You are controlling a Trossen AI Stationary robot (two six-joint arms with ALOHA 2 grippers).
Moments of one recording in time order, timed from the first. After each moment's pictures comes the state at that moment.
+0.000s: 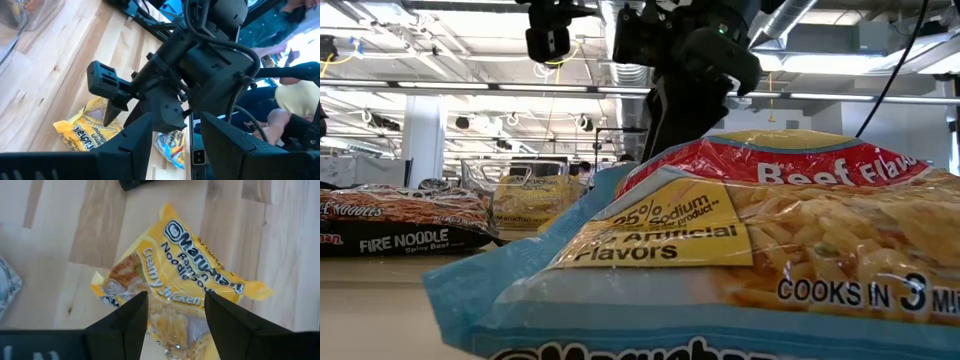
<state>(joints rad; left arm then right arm) 0.19 1.18 1.03 -0.25 0.47 -0.61 0.19 1.95 1.45 -0.58 0.10 -0.02</state>
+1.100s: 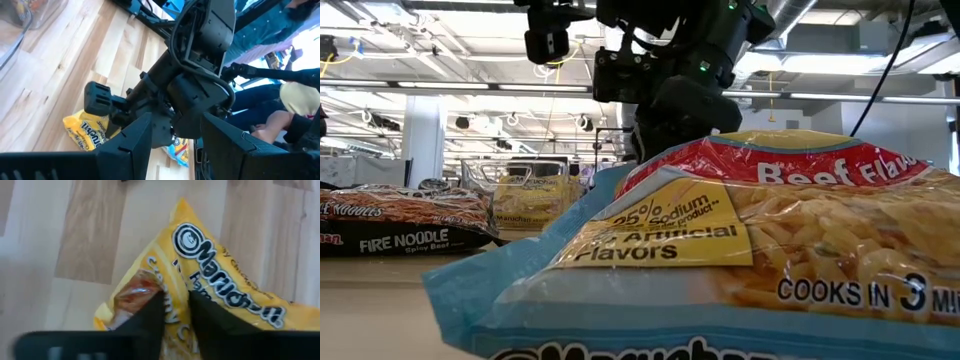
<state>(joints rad) 0.19 1.18 1.03 -0.27 0.47 -0.59 0.21 2.08 1.48 -0.56 0.09 0.02</state>
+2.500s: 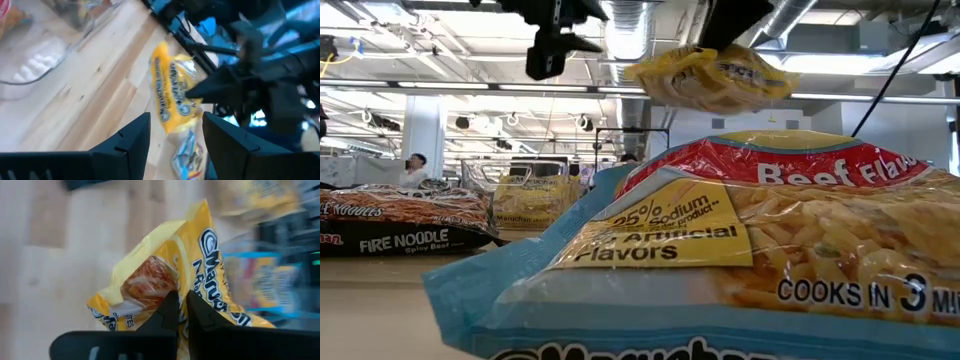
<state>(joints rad) 0.23 1.22 1.04 -0.27 0.33 -0.72 0.40 1.83 1.63 -1.03 0.64 0.16</state>
